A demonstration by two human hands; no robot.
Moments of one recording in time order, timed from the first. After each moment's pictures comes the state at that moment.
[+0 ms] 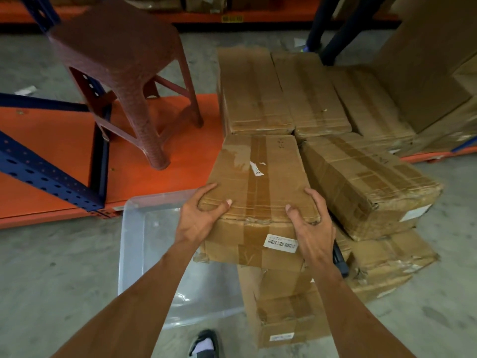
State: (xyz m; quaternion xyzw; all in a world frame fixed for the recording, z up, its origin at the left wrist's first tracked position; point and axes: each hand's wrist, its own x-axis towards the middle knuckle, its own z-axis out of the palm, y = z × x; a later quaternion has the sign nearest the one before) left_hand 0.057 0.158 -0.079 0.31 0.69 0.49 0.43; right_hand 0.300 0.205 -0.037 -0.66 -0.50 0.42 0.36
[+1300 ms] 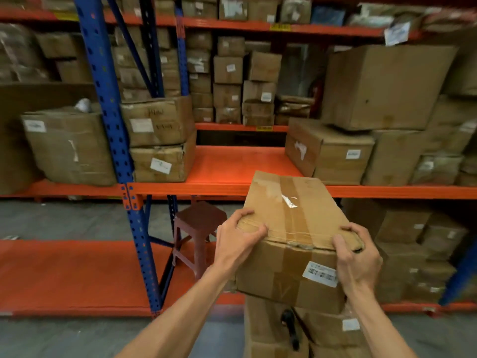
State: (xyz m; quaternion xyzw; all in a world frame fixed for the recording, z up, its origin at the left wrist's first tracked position) left_hand 0.238 -0.031 0.476 0.45 0.65 0.60 0.14; right_hand 0.468 0.050 0.464 -0.43 -0.58 0.29 0.62
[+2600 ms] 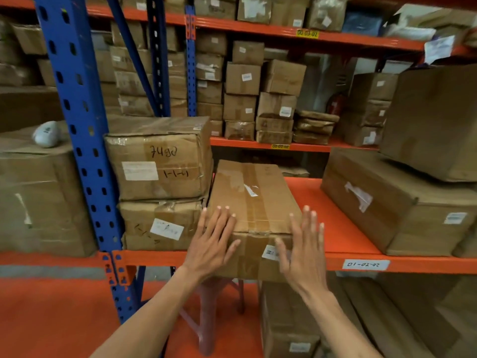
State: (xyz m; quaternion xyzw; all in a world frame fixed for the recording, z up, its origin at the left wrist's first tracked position) left_hand -0.140 0.209 0.456 0.63 0.60 0.23 -0.43; right_hand 0.098 0.302 0.461 -0.35 -0.82 -0.06 0.45
